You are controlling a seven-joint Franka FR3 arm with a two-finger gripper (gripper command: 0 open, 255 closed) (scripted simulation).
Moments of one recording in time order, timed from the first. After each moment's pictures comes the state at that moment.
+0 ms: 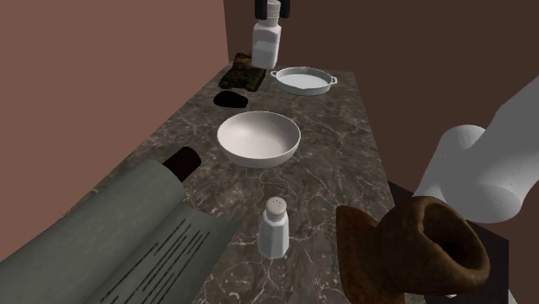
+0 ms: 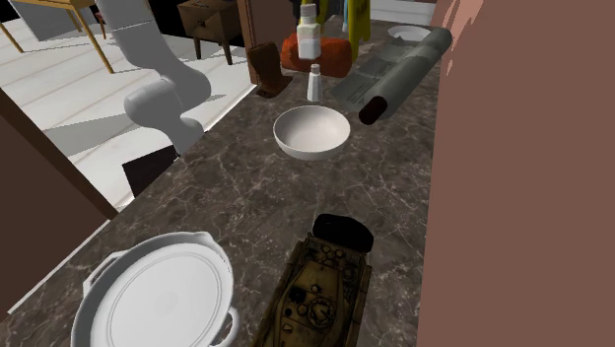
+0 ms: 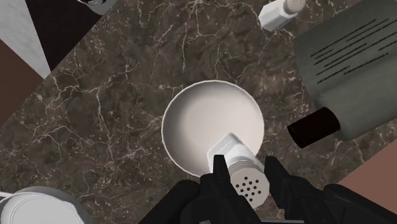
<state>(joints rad) 0.22 -0.25 0.30 -1.47 0.08 1.23 0.79</state>
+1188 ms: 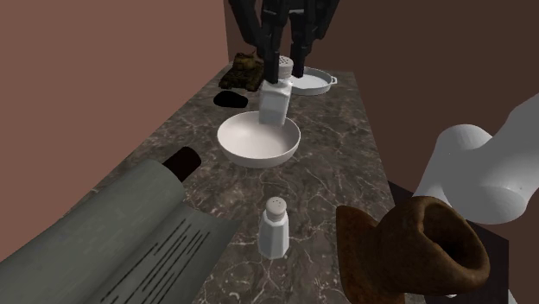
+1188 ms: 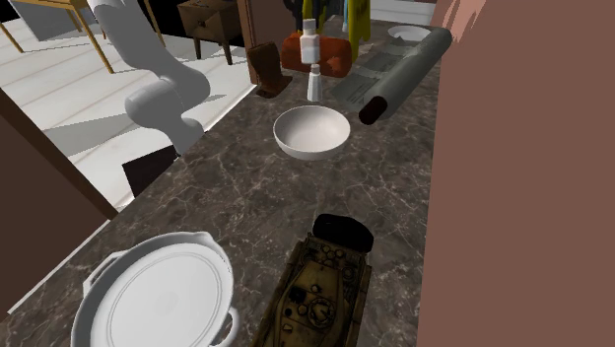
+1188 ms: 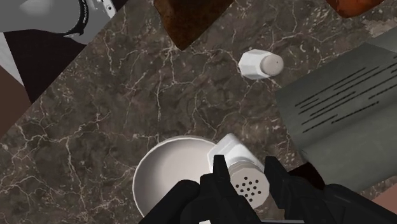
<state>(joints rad) 0.29 -0.40 0.40 -1.74 0.16 1.37 0.94</state>
